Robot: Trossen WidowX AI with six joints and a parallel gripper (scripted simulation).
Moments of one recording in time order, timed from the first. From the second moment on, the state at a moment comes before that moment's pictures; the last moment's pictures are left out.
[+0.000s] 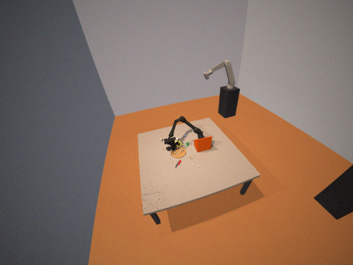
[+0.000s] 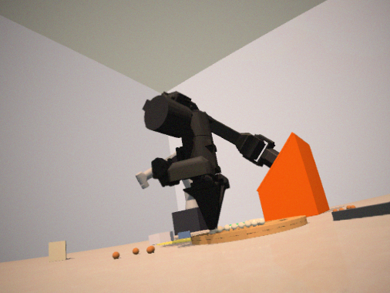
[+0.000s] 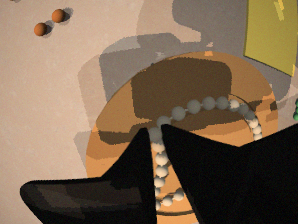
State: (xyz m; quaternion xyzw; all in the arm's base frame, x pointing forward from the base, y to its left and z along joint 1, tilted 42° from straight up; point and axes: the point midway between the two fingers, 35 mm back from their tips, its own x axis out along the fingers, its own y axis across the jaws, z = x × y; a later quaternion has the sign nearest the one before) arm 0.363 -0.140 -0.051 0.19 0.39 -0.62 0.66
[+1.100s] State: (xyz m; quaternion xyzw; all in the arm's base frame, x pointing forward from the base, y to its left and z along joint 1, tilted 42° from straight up) arm 0.362 -0.138 -0.049 0.18 0.39 -0.62 0.66
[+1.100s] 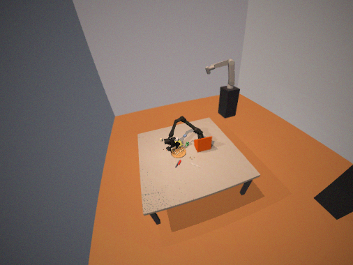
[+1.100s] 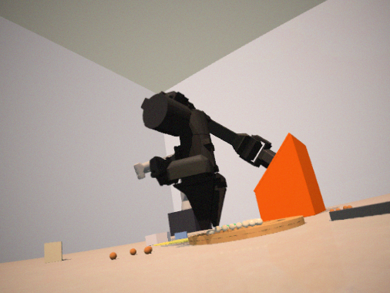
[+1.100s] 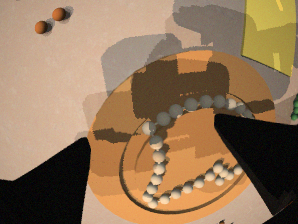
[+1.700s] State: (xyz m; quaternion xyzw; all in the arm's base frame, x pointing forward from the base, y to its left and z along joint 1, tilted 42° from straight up) arm 0.359 -0.112 -0.036 0.13 0.44 -0.58 0.67
